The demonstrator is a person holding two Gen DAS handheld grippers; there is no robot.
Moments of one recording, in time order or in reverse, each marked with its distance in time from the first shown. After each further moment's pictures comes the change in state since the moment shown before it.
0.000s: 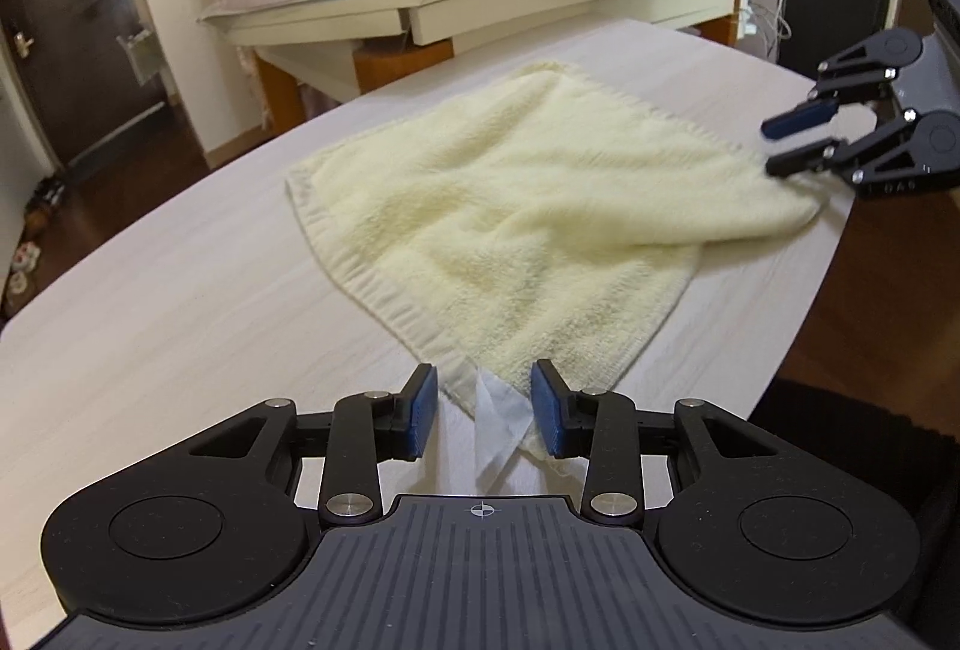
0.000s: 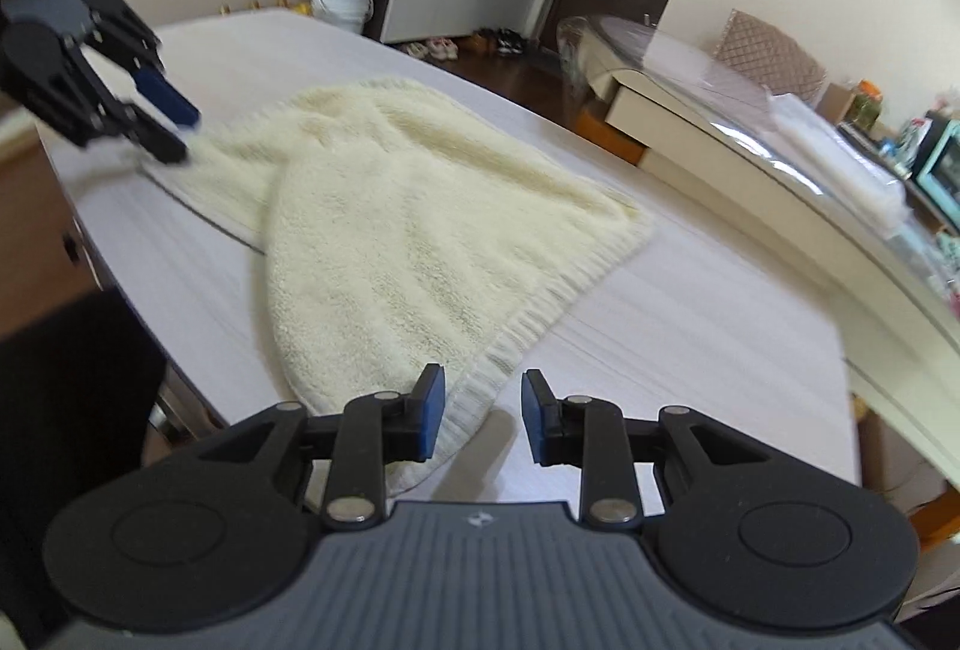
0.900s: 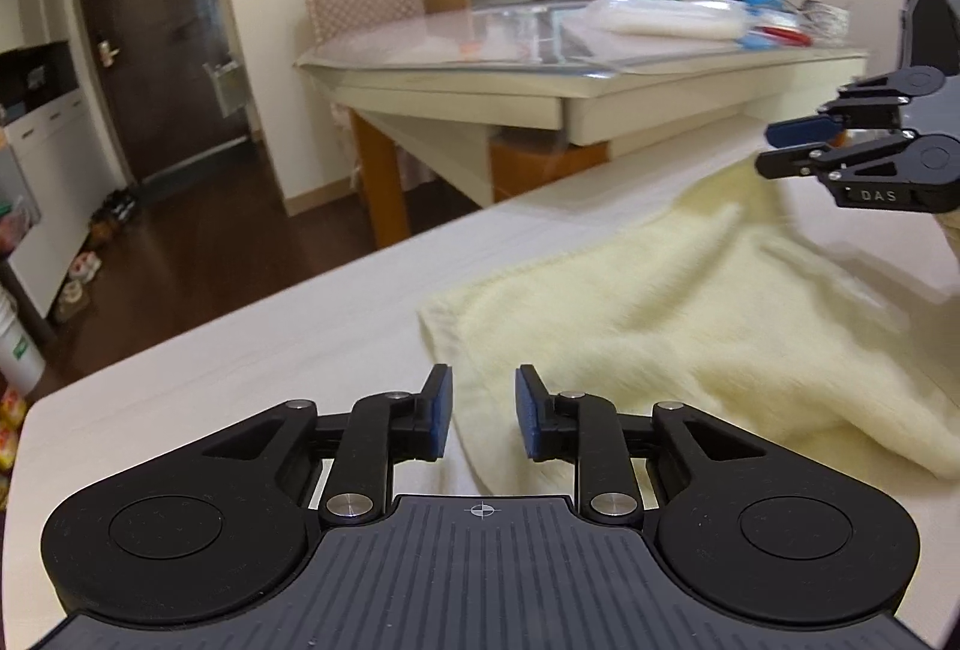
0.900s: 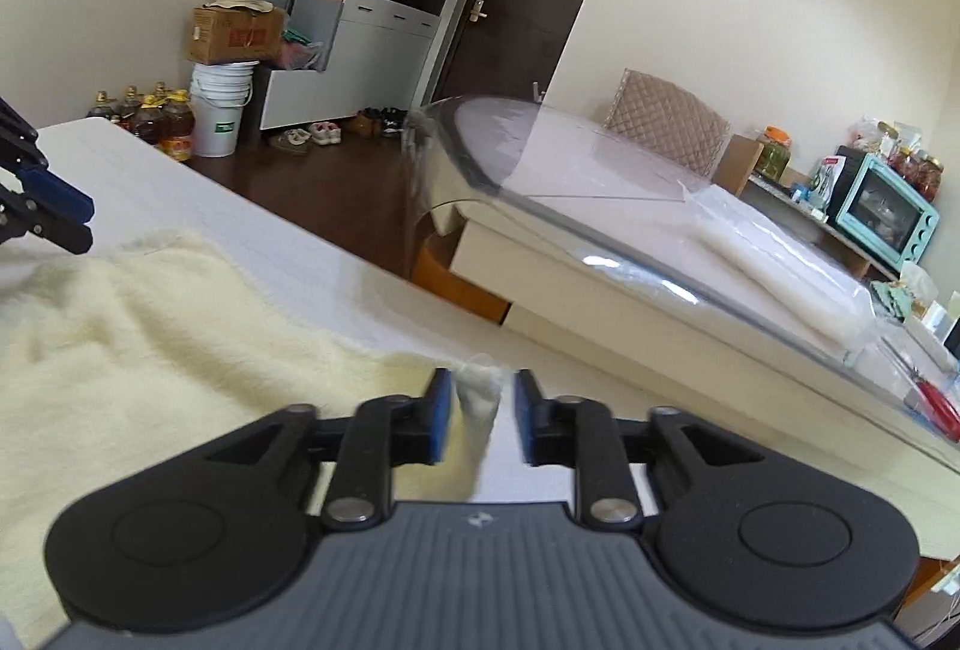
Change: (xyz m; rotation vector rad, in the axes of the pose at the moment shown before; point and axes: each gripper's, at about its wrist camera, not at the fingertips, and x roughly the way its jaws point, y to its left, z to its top) left arm 0.042 0.064 0.045 -0.131 -0.161 0.087; right arm 0.101 -0.060 0.082 0.136 -0.183 -0.125
